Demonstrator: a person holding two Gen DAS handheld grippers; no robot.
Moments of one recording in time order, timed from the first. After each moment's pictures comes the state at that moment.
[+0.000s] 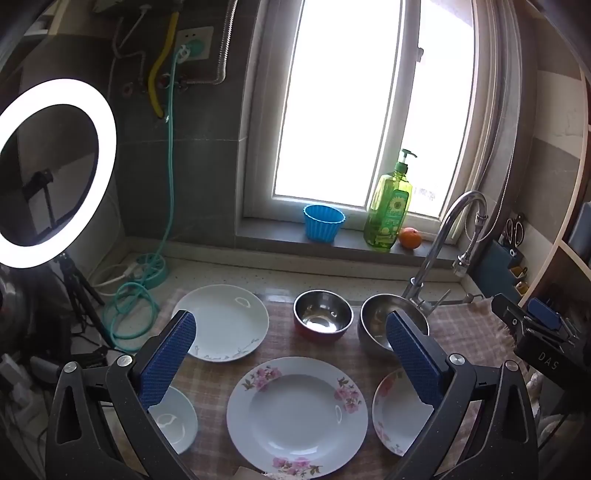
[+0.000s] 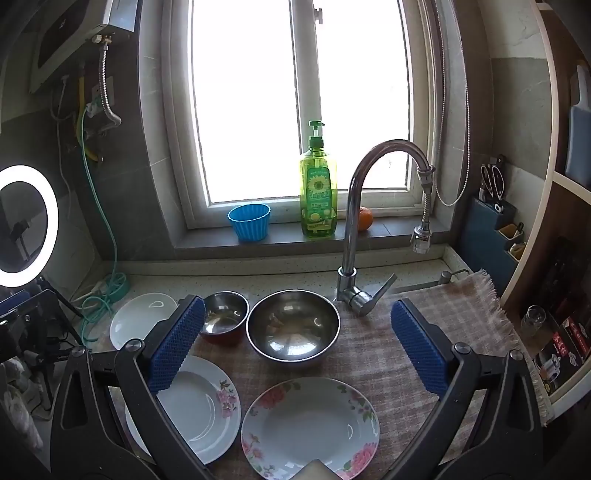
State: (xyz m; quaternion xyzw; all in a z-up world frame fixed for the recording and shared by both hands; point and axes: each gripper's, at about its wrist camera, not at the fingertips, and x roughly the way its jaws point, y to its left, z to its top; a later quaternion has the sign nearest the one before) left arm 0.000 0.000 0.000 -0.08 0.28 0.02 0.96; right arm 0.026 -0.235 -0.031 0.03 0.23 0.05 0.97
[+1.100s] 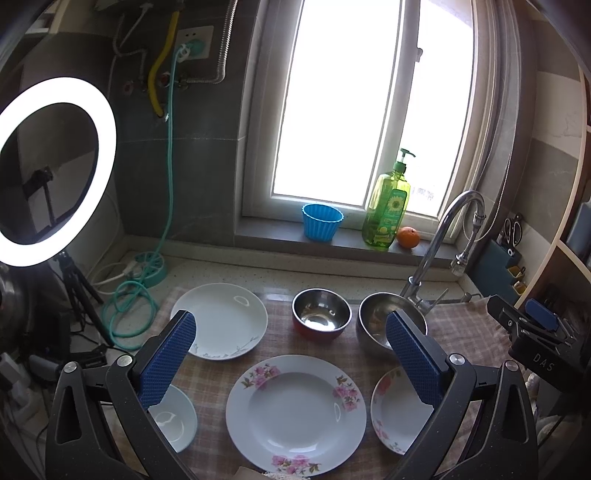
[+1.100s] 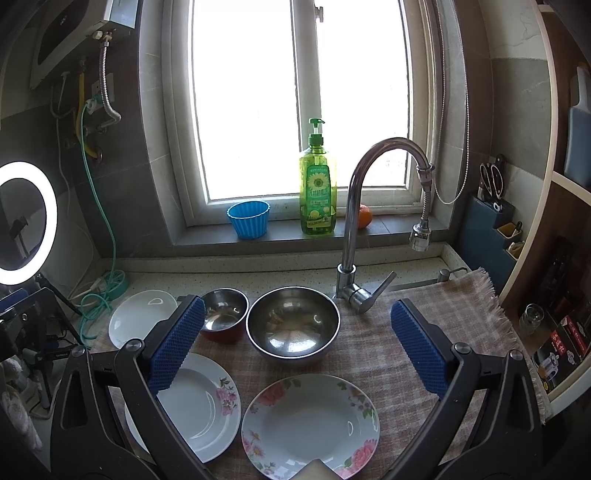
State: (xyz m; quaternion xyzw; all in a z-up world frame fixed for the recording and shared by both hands) left arm -0.001 -0.001 0.002 -0.09 0.28 0.02 0.96; right arm 0.022 -0.234 -0.037 0.03 0.23 0.05 0.97
